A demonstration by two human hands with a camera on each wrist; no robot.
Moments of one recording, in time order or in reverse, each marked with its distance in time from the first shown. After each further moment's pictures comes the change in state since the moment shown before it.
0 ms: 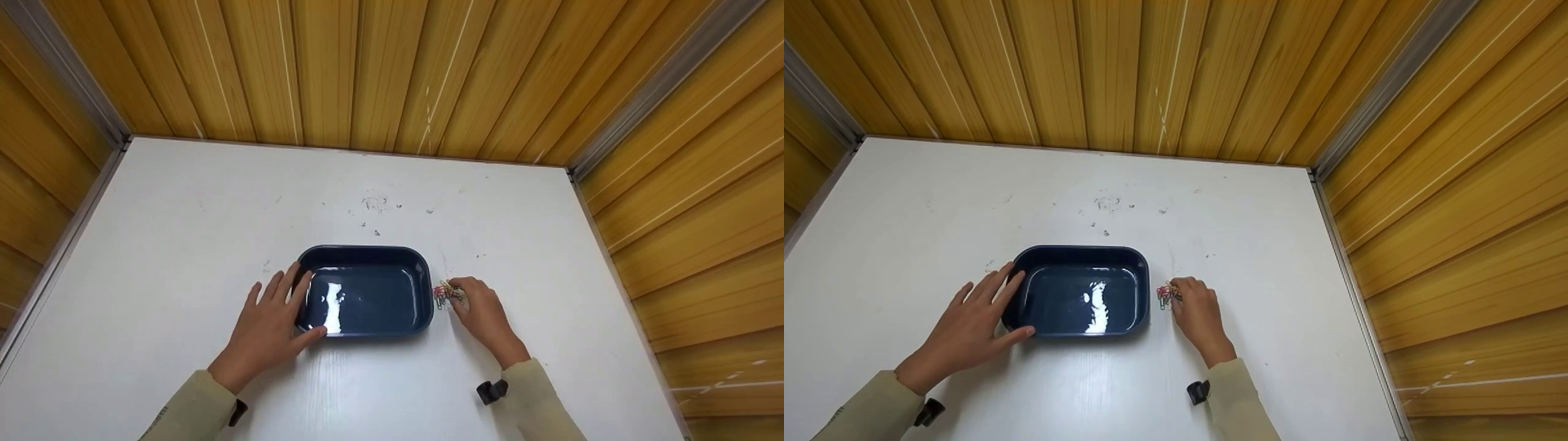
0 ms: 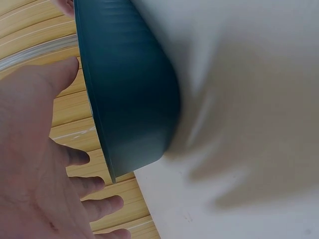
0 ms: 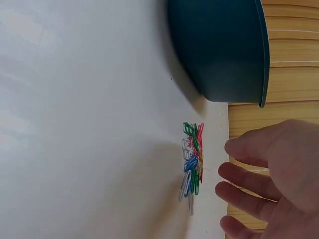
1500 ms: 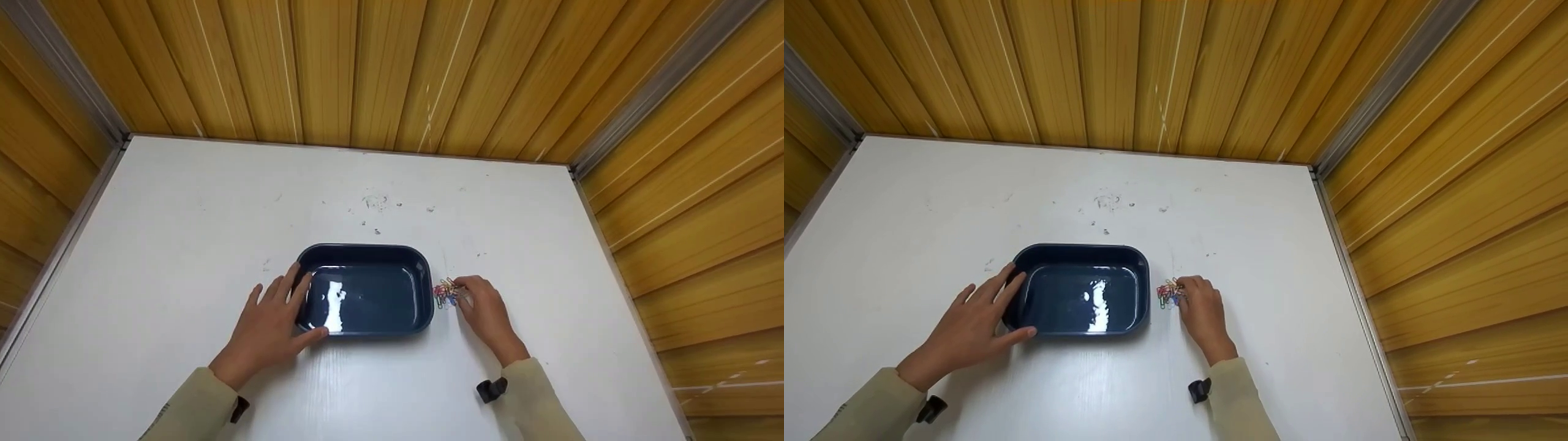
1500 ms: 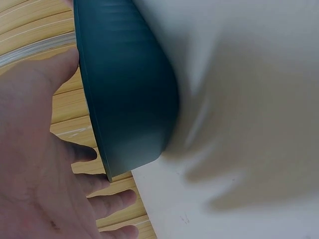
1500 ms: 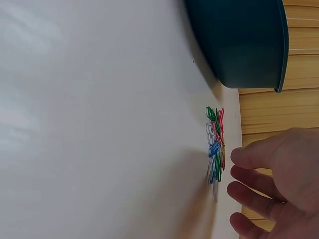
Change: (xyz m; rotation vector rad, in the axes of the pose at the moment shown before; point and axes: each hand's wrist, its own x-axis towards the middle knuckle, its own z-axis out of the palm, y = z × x) left_hand 0.001 -0.001 0.004 -0.052 -0.033 -0.012; right_hand 0.002 0.018 0.011 0.029 0.086 -0.019
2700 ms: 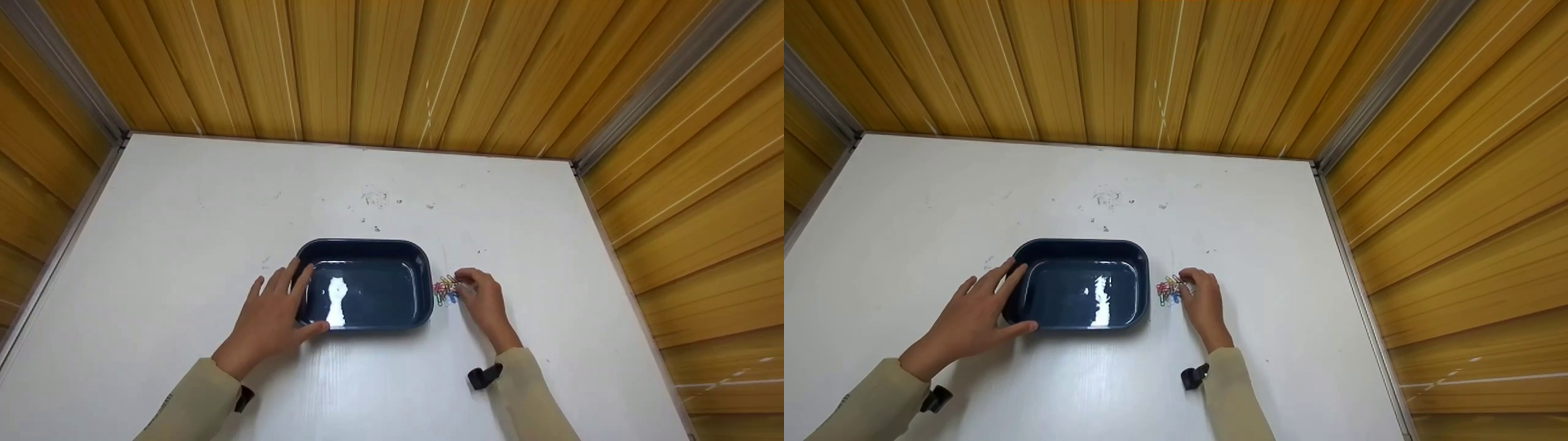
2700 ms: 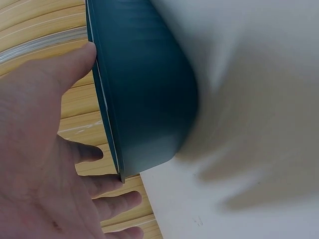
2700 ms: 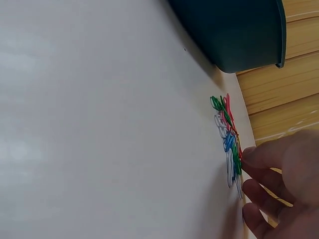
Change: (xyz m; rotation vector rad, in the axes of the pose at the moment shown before) left_hand 0.012 0.007 -0.009 -0.019 -0.036 -0.036; right_hand 0.015 0.014 0.012 0.287 -0.024 0.210
